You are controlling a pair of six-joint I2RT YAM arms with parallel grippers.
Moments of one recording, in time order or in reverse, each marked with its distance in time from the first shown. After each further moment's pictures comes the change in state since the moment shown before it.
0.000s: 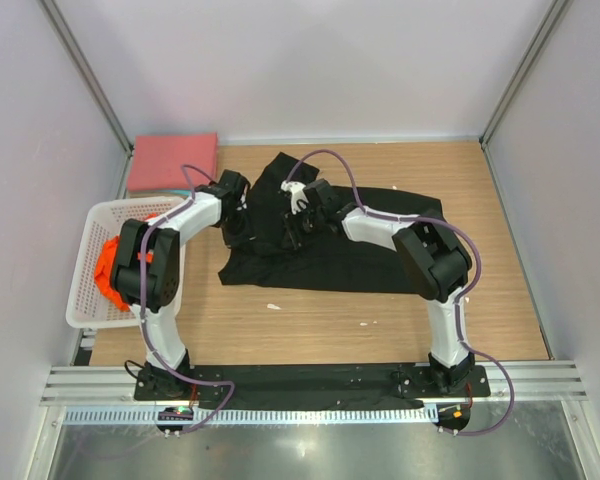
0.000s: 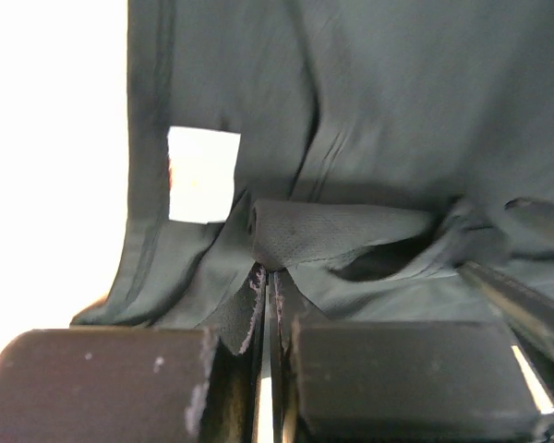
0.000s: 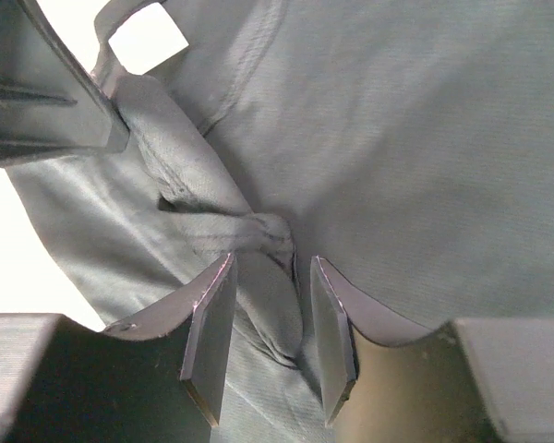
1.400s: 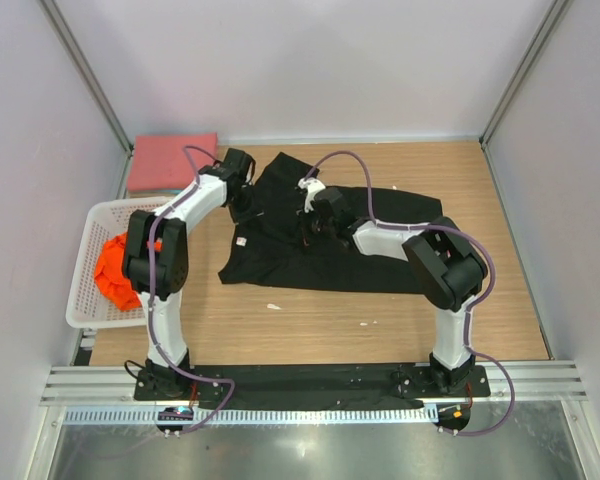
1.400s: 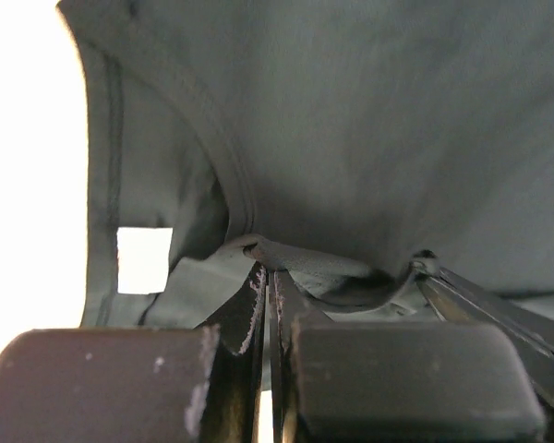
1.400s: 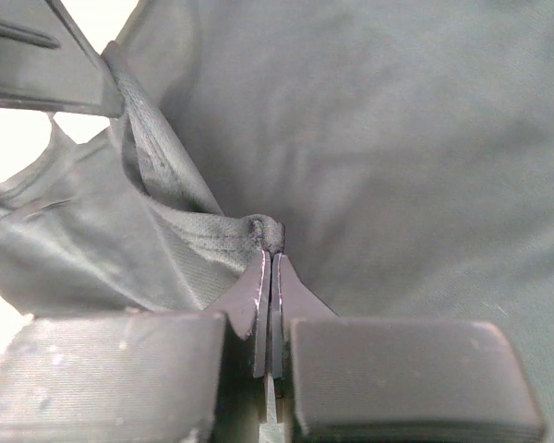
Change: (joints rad) left arm 0.000 0.089 0.224 -0.027 0.000 -0.055; right arm 0.001 -0.106 -0.200 0.265 0.201 0.110
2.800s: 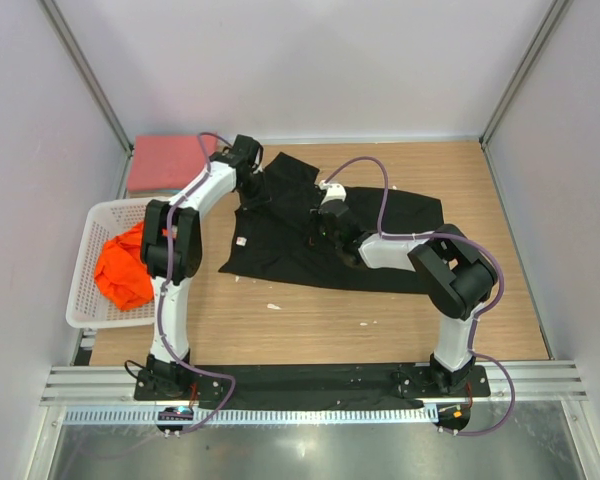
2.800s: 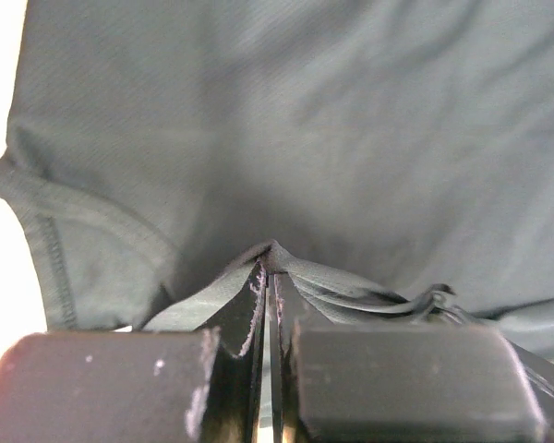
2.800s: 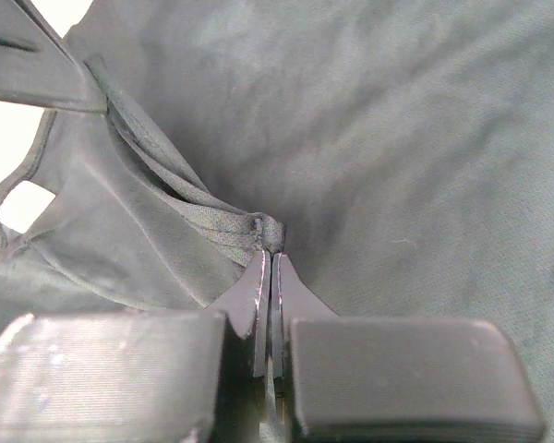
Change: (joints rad) left arm -0.002 0.205 0.278 -0.056 0.061 0.101; right arm 0.022 -0.078 -0.167 0.169 0.334 0.211
